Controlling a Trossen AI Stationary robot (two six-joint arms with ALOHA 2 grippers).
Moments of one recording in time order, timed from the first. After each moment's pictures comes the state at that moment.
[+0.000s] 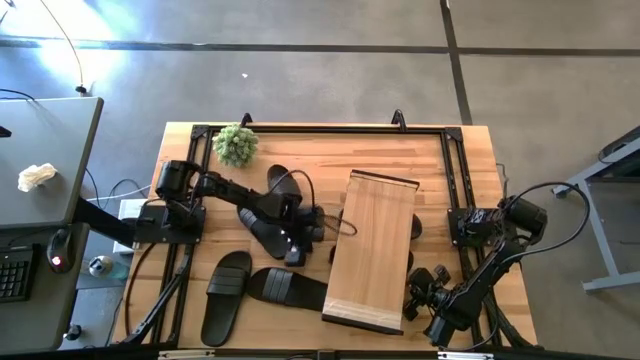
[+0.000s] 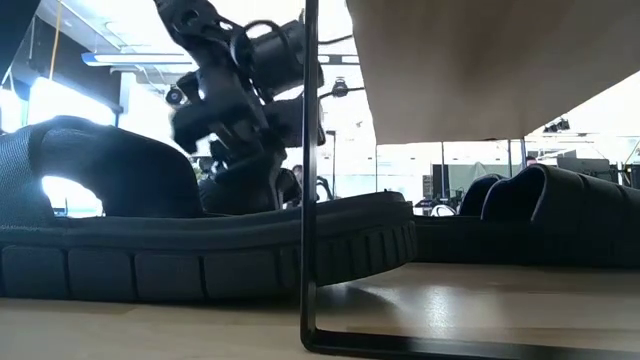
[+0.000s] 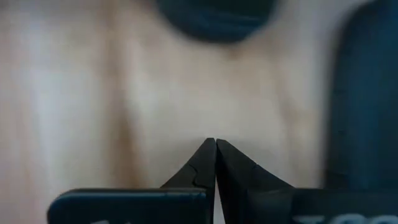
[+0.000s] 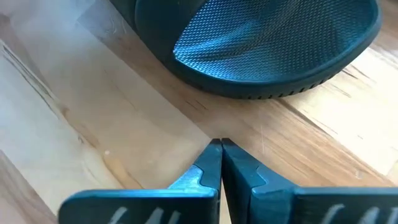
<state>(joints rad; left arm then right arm) 0.04 1.91 1.05 -0.25 0.33 0.00 1.06 1.82 0.94 -0.77 0.54 1.94</state>
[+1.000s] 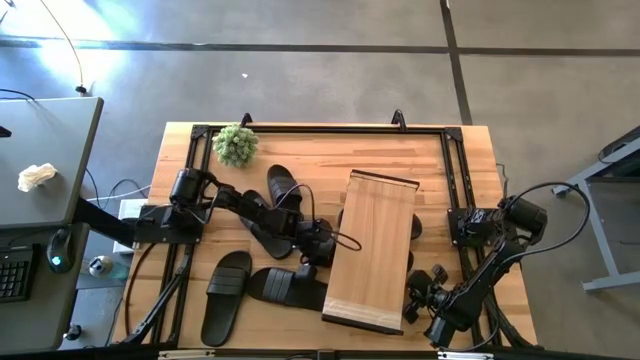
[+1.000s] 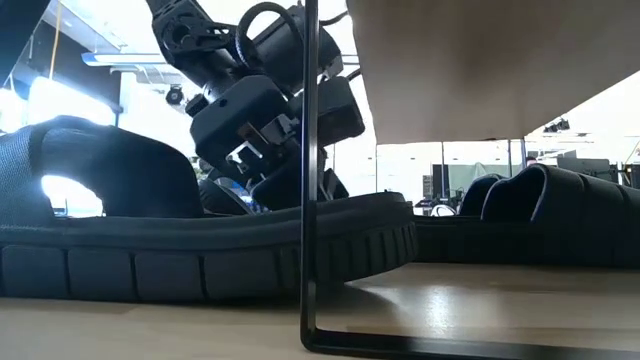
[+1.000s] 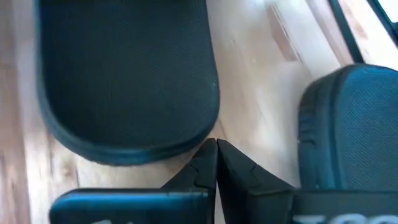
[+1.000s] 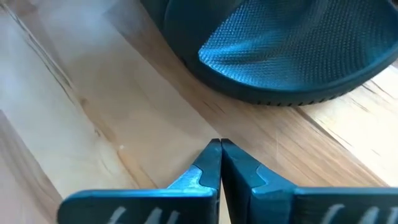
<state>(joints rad) -0.02 2.03 1.07 0.11 0.32 -0.03 1.06 1.82 0.93 -0.74 0.58 1.86</state>
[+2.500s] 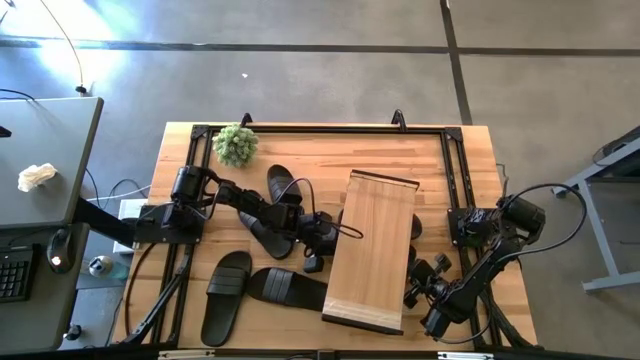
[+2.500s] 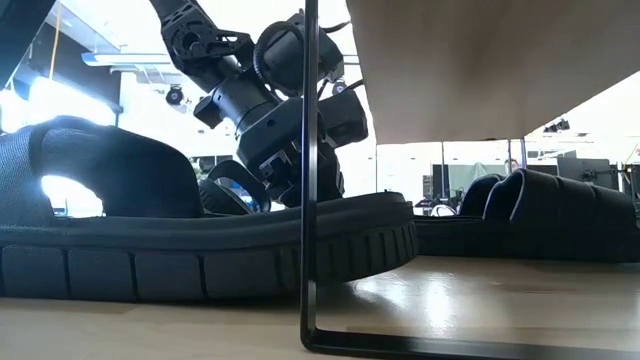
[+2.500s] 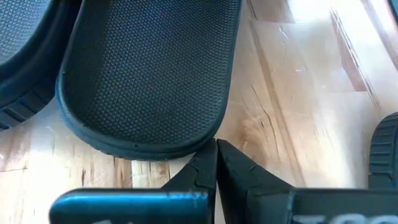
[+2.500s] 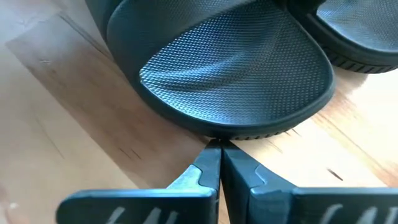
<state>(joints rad) 0.03 2.03 1.07 0.13 0.20 -0.09 1.02 1.82 0.90 -0.91 0.60 1.89</state>
